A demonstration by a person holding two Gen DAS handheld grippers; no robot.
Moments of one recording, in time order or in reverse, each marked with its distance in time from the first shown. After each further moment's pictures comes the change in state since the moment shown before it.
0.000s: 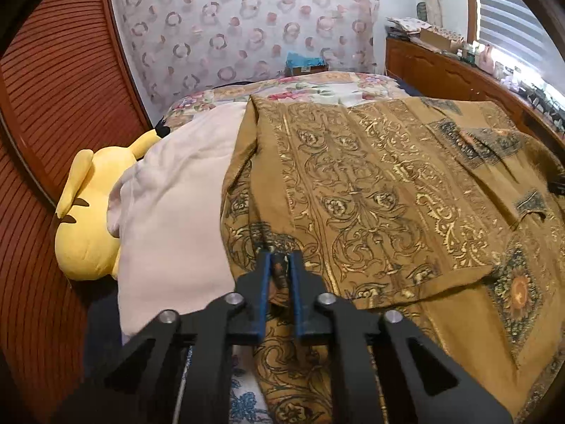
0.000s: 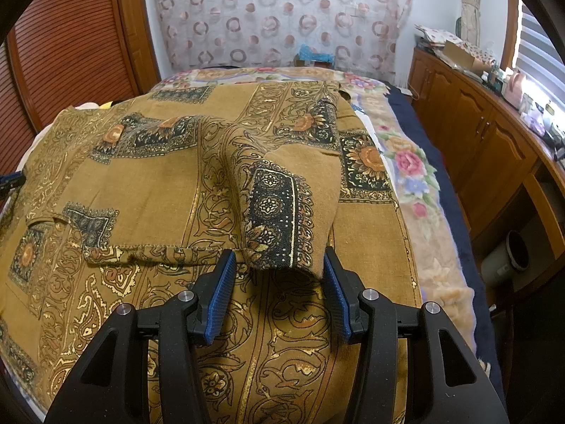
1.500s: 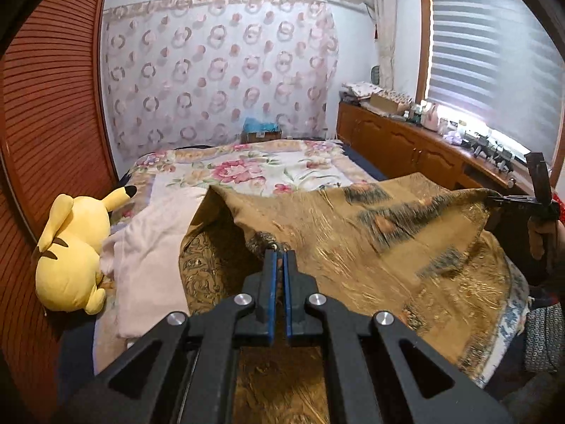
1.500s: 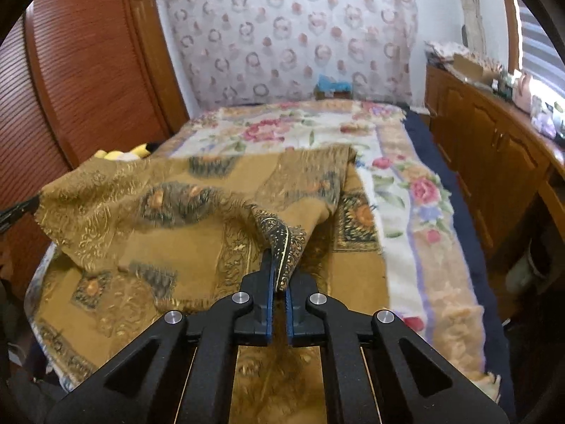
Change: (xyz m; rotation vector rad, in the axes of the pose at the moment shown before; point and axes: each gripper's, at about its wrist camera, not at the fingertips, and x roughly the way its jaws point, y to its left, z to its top) left arm -0.127 -0.014 0.006 -0.026 -0.263 -0.220; right arm -0.087 -0.024 0.026 0.037 -0.146 0.141
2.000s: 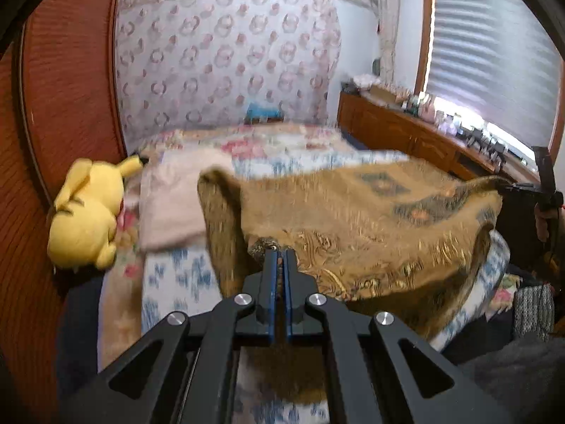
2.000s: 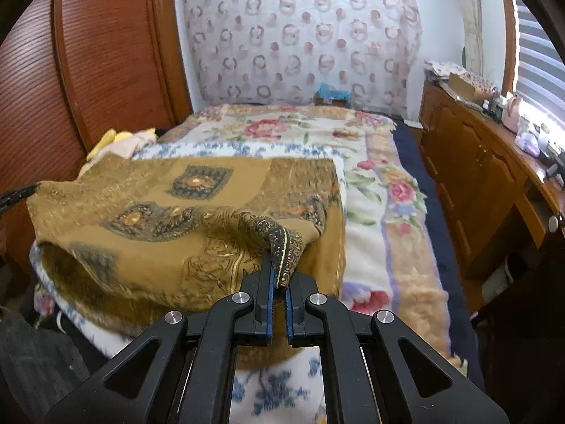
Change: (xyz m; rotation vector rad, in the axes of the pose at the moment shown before) left arm -0.063 0.004 -0.077 -0.026 0.076 0.012; right arm -0.066 0.001 -0.061 -0.086 0.046 -0.044
